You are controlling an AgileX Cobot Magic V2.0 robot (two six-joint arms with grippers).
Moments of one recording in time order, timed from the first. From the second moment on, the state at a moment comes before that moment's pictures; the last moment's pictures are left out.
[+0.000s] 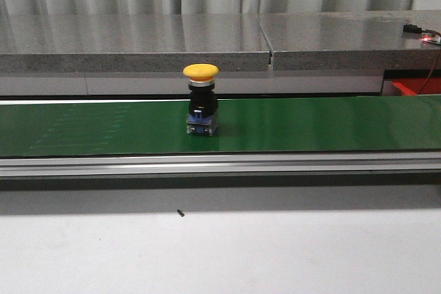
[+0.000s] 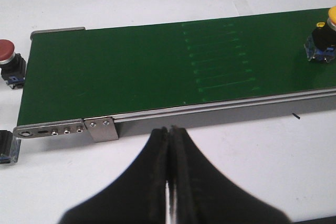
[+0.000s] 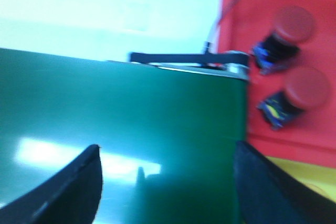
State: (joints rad) left arm 0.03 0.55 -0.68 -0.28 0.85 0.24; right arm -0.21 1.37 -0.92 0.53 0.46 -0.67
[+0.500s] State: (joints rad) left arm 0.03 0.55 -0.68 -0.28 0.85 0.24; right arm 0.20 1.35 -0.91 0.53 0.50 -0.74
